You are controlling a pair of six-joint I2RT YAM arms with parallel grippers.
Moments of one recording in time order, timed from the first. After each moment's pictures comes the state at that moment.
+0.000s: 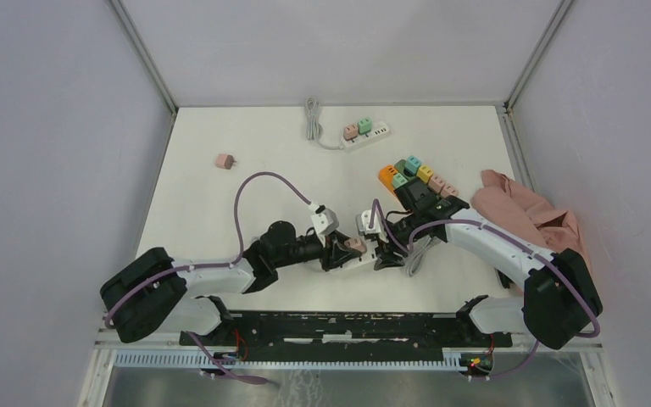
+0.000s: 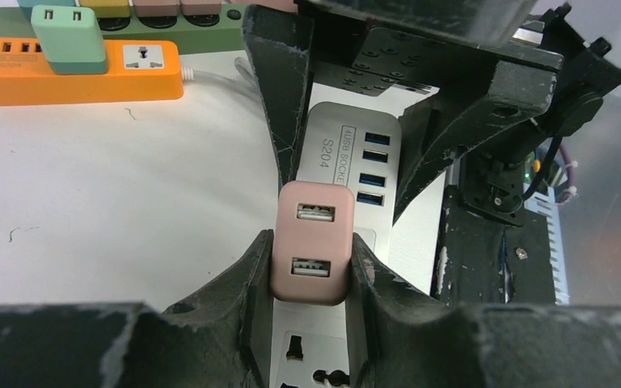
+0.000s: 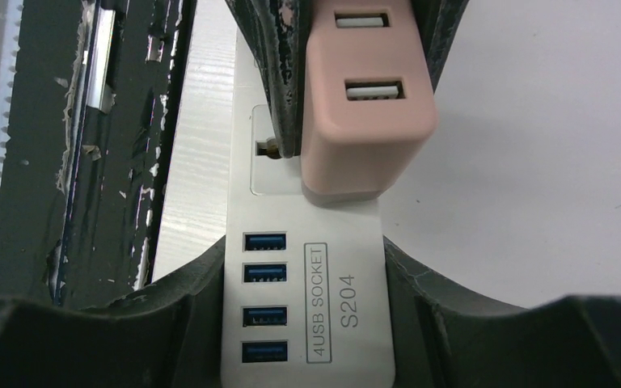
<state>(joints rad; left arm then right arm) -0.93 1.30 0.38 0.81 0.33 -0.17 0.58 1.31 0.84 -0.69 -0.79 -0.95</state>
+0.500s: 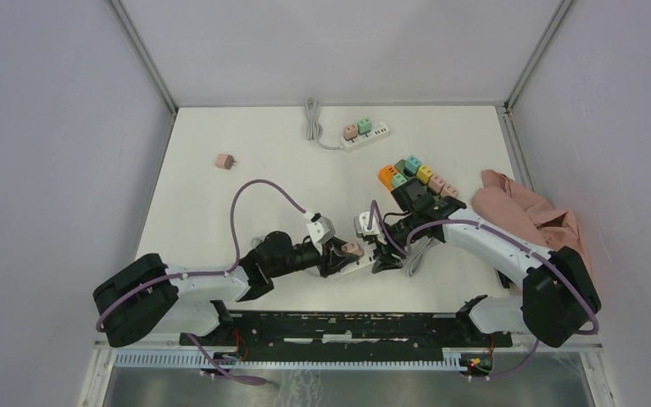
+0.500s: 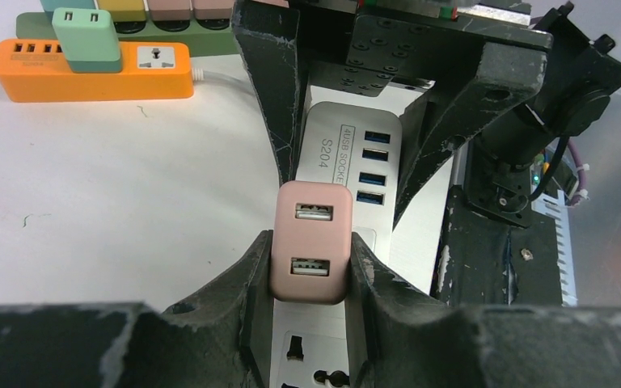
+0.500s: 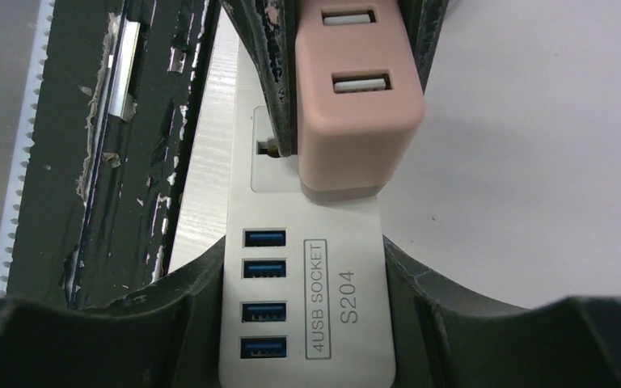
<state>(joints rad) -0.97 1.24 0.30 0.87 0.26 -0.17 0.60 1.32 0.84 -0.67 -0.83 -0.94</state>
